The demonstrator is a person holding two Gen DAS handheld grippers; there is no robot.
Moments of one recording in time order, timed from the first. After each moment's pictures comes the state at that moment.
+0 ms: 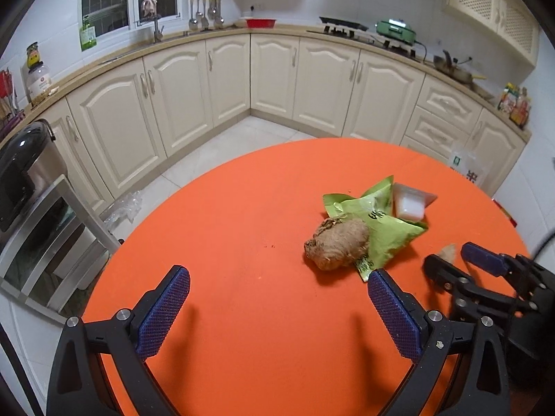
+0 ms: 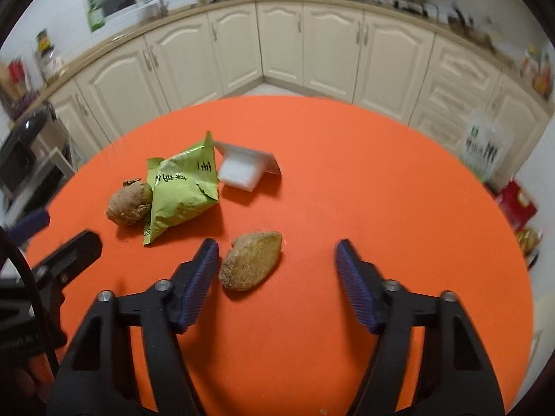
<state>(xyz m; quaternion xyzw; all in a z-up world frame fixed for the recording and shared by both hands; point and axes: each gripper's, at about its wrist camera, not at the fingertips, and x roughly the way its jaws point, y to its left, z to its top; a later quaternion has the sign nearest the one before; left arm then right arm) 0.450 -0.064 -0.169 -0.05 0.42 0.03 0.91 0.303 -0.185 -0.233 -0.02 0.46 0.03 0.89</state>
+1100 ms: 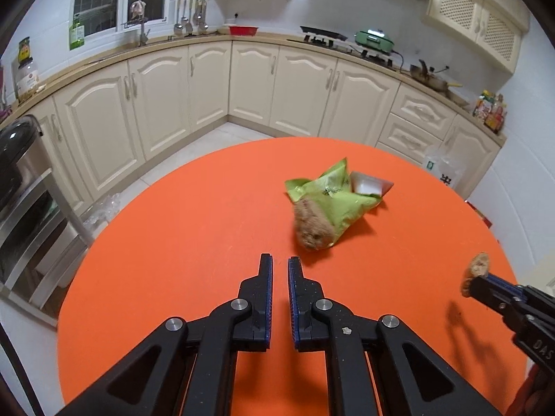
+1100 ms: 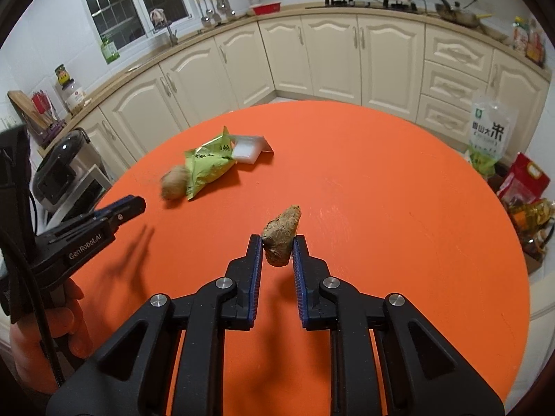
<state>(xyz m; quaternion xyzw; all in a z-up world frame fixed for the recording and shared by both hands) 0.464 -0.081 -0.210 -0.07 0.39 -0.01 0.92 0.220 -0.232 -0.197 0.07 0.43 0.07 0.90</state>
